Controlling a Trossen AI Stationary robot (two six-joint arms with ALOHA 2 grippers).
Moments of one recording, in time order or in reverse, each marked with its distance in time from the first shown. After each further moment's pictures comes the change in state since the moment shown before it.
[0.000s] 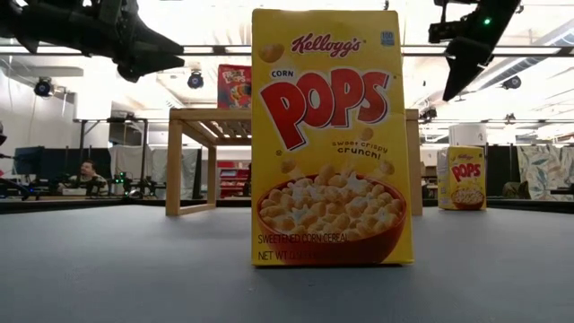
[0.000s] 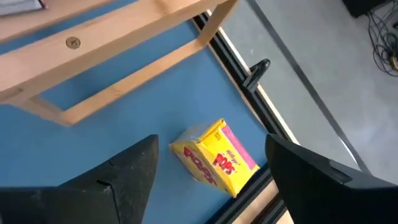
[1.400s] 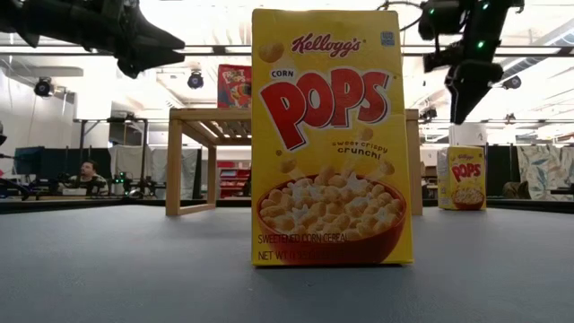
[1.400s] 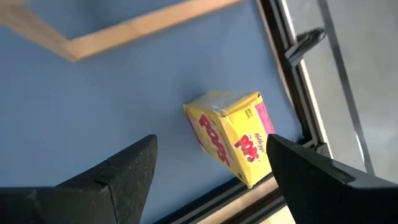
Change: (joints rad) left arm -0.001 0.010 0.034 -0.016 -0.023 -0.003; right arm -0.109 0.132 -0.014 -0.066 -0.133 -0.225
